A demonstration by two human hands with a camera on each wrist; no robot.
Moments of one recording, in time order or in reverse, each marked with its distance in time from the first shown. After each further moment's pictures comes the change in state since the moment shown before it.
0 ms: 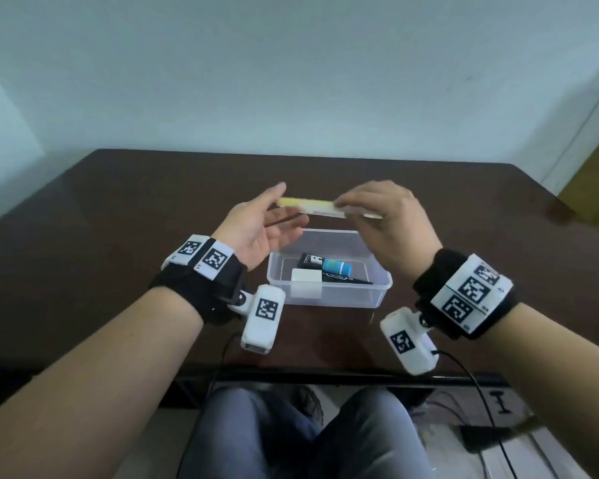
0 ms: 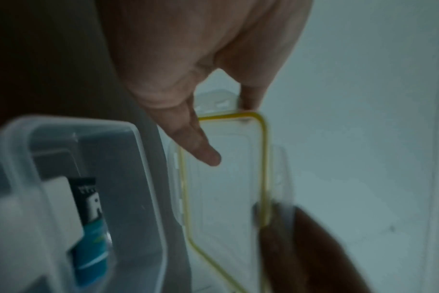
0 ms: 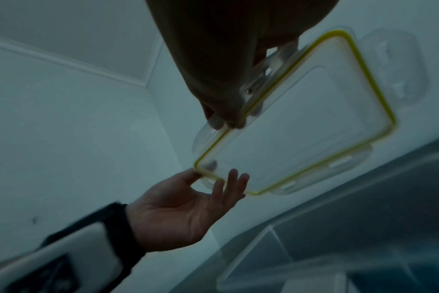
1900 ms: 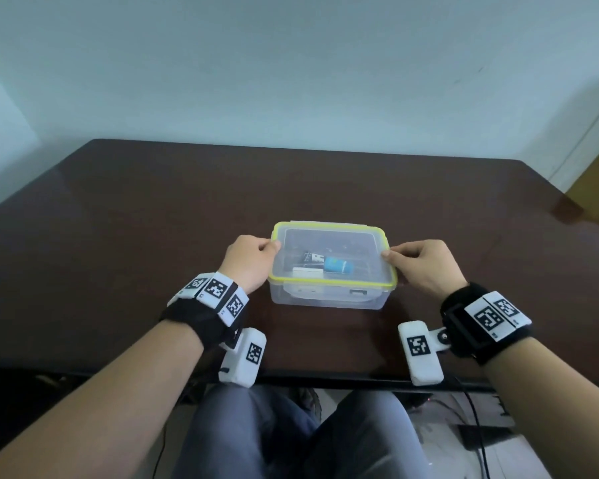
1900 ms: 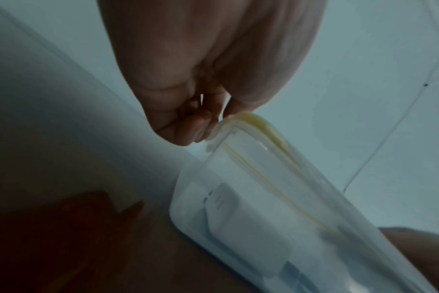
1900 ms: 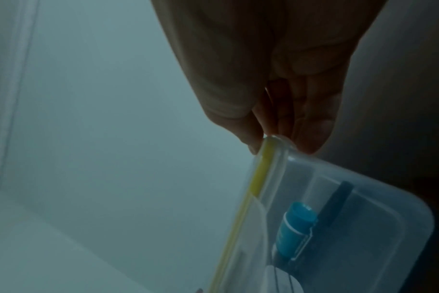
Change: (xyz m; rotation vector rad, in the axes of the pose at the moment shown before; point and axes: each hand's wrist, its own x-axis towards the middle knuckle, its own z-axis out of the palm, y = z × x) left_hand 0.019 -0.054 -0.045 1.149 0.167 0.200; right_hand -0.061 0.051 0.007 0.272 -0.244 1.008
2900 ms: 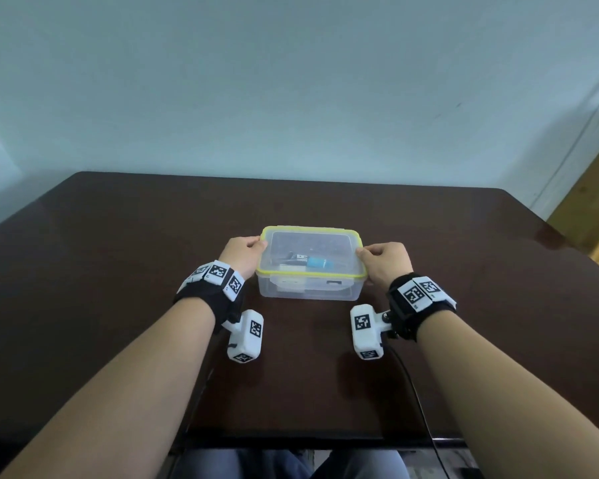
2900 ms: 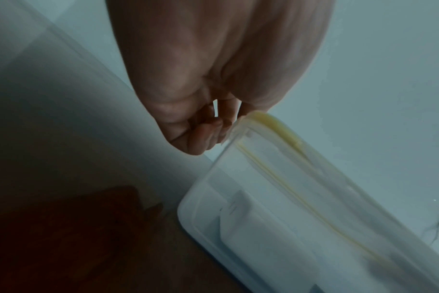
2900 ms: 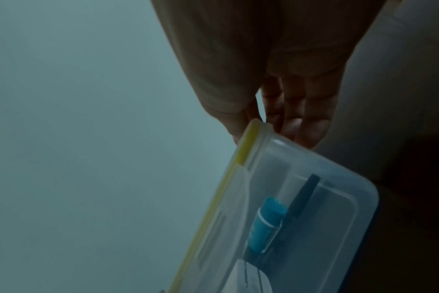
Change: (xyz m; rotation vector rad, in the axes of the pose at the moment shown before) left_hand 0.093 0.020 0.001 -0.154 0.057 -0.045; right_hand 0.091 -0.015 0.027 0.080 0.085 0.152
